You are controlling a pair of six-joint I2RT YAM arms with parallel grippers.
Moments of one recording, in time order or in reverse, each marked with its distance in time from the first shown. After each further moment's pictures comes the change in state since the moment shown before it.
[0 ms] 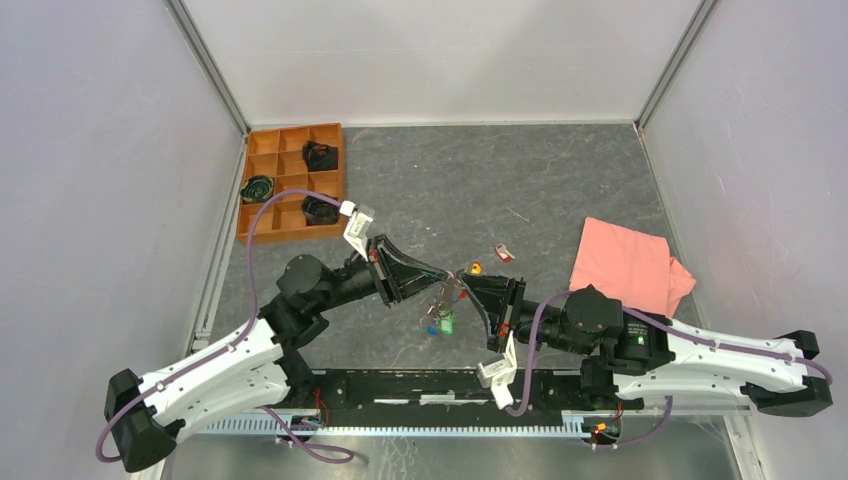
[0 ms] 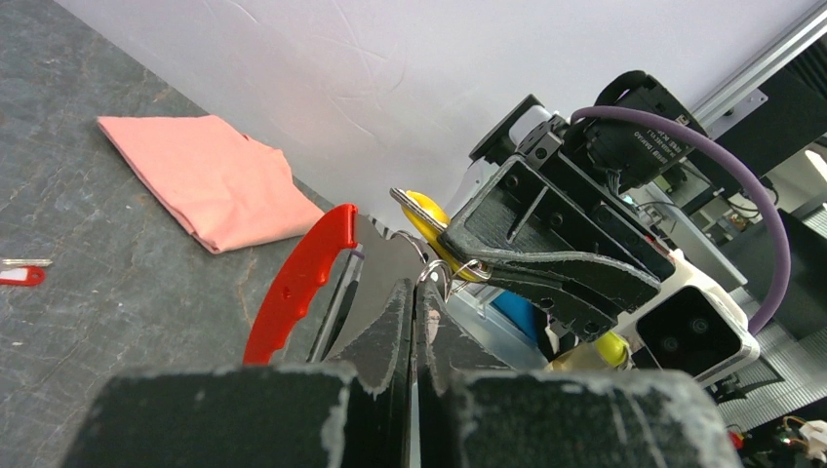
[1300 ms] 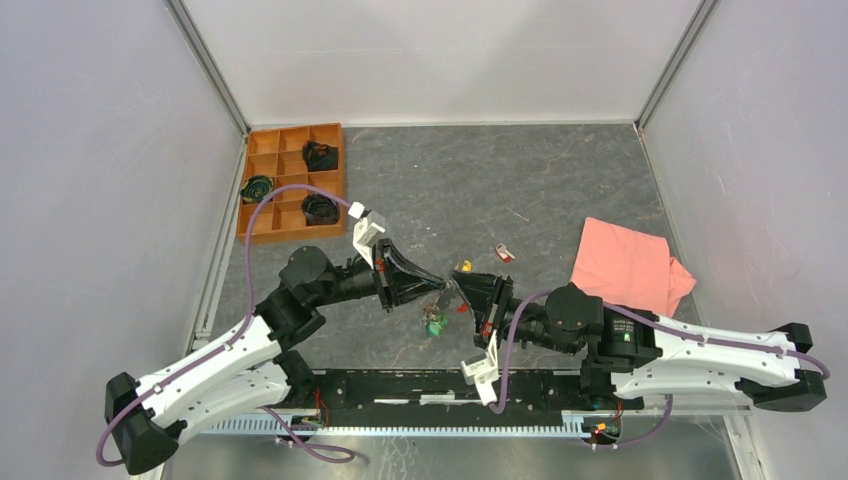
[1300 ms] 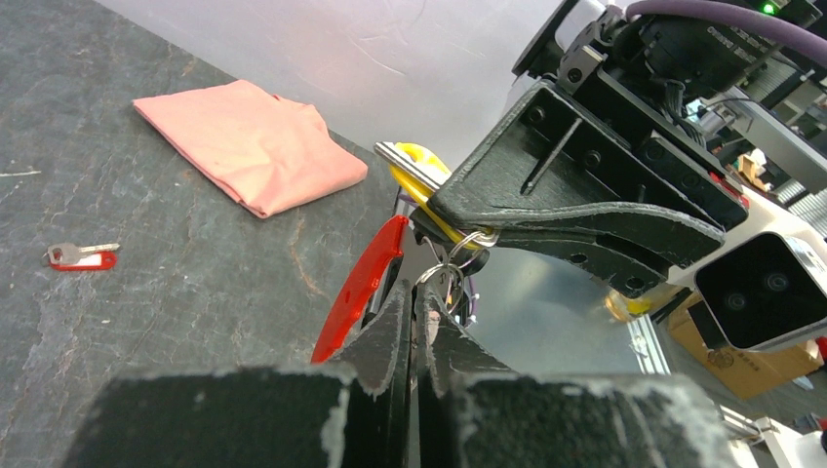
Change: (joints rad) left arm 0.025 0.003 0.045 -0.157 0.142 0.223; right arm 0.007 0.093 0.046 -0.021 0.064 -0.060
